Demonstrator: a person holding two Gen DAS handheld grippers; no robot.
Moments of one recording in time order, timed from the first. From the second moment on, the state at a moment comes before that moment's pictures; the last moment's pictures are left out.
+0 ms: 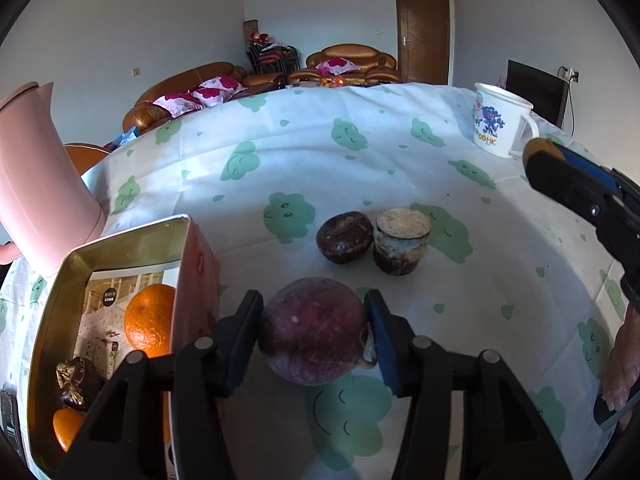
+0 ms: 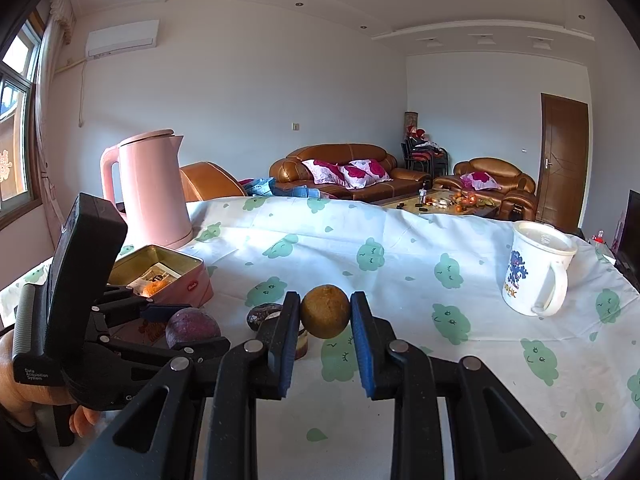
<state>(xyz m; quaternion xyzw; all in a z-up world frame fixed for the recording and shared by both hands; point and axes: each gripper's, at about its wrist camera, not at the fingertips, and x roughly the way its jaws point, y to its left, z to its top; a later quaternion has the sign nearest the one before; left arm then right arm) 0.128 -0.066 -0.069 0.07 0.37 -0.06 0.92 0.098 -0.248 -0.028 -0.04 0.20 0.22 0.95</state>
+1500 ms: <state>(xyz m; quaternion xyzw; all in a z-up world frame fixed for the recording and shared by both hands) 0.070 -0.041 -0.032 0.02 0.22 -0.05 0.97 0.070 -0.222 -0.021 -0.07 0.15 0.25 0.95</state>
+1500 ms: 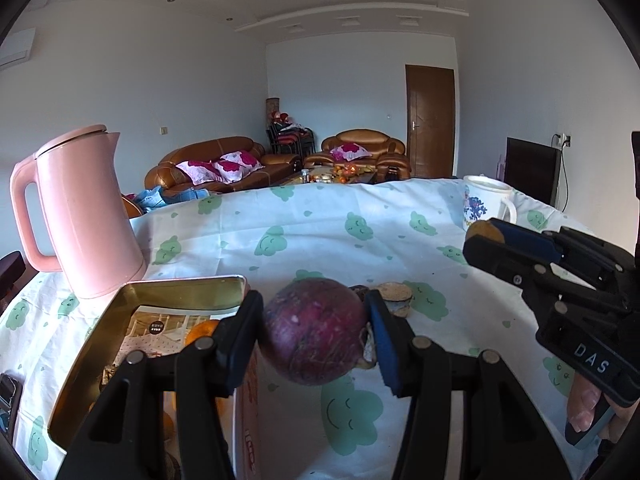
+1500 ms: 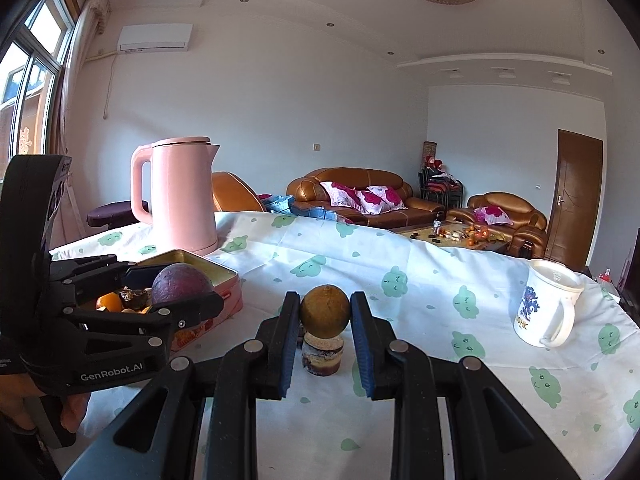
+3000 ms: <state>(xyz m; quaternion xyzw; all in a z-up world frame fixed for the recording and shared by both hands) 0.051 0.049 -0.018 -0.04 0.21 0.01 0.98 0.077 -0.115 -0.003 -0.12 0.16 0.33 0.92</state>
